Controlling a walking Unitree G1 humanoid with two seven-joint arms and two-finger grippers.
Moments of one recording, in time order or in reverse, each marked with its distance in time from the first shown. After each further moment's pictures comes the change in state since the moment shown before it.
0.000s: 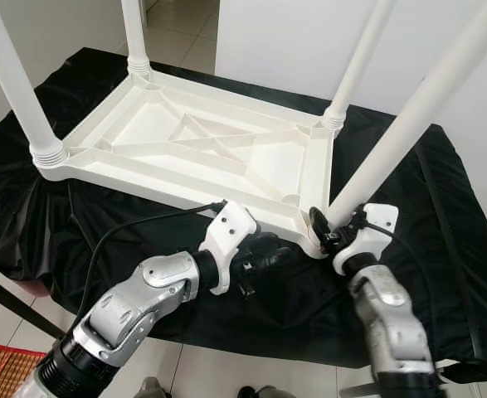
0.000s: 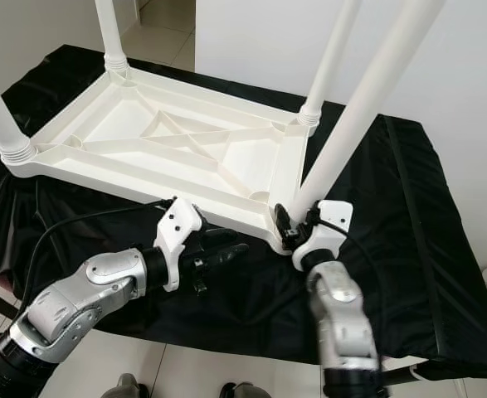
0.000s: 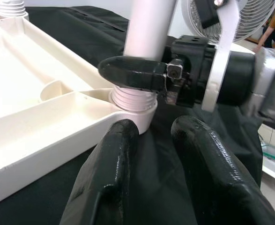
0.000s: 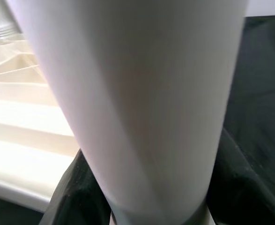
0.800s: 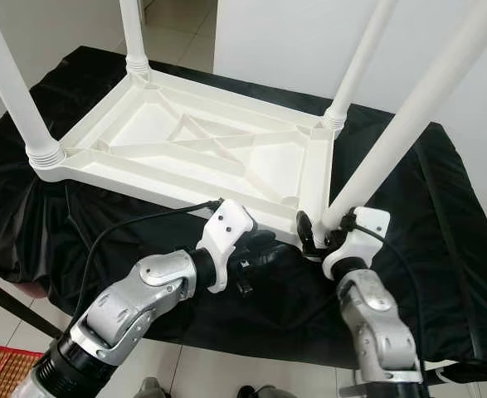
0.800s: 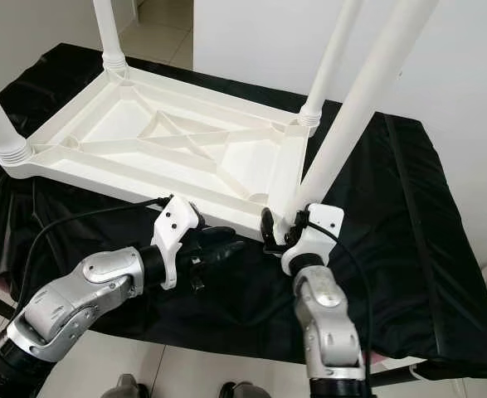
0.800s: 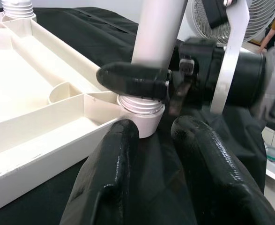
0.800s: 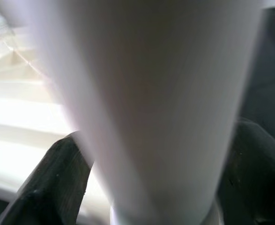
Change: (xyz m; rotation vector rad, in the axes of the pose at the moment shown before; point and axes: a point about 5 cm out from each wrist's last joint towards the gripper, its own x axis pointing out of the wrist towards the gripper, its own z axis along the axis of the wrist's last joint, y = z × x) left arm -0.004 0.004 0.001 -0.002 -0.001 0.016; right arm 0.002 -0.001 0.006 -0.018 0.020 0.070
